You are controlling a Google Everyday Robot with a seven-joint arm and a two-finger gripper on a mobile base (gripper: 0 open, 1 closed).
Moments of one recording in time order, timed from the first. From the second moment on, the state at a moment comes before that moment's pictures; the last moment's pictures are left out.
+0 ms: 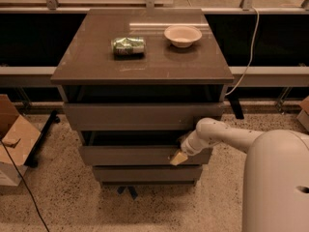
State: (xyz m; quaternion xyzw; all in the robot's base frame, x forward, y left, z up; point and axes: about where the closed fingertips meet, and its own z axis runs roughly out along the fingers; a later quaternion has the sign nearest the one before) arm 0.666 -0.124 0.415 -0.56 0.79 0.11 0.24
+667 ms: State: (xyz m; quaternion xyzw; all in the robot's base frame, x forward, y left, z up) arm 0.631 -0.122 0.393 -0.58 0.78 0.11 0.18
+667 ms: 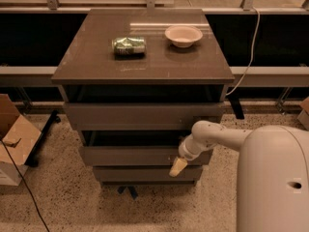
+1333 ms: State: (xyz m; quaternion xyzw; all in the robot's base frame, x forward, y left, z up) arm 0.631 -0.122 0.407 -0.58 0.78 0.11 0.18
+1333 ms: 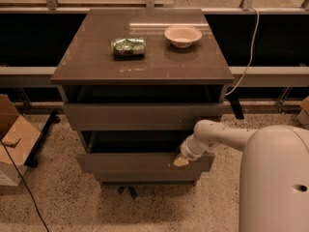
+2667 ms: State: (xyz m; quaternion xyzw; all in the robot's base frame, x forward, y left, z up) arm 0.568 -0.111 0.399 -0.57 0.79 0.16 0.15
